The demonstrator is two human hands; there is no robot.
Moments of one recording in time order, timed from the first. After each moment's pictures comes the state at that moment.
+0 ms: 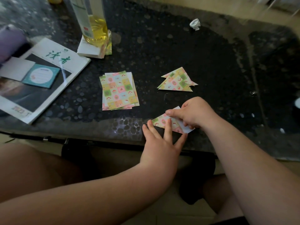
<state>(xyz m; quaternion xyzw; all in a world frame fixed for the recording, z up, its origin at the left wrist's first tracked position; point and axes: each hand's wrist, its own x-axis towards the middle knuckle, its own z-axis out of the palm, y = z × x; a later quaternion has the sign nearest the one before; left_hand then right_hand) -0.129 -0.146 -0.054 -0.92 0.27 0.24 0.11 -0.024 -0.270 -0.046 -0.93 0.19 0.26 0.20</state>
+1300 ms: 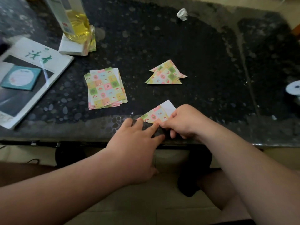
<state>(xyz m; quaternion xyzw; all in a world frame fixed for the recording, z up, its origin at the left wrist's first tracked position) -0.113 -0.095 -0.035 -0.90 0.38 0.21 0.07 -0.066 -0.268 -0.032 -0.88 0.17 0.35 0.27</state>
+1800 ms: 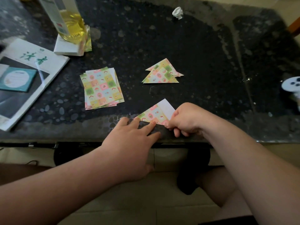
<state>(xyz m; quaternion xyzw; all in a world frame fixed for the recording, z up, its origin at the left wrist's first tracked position) -0.110 -0.093 -0.028 -0.90 0.37 0.22 0.06 -0.063 -0.284 -0.031 -0.86 0.19 0.39 0.28</state>
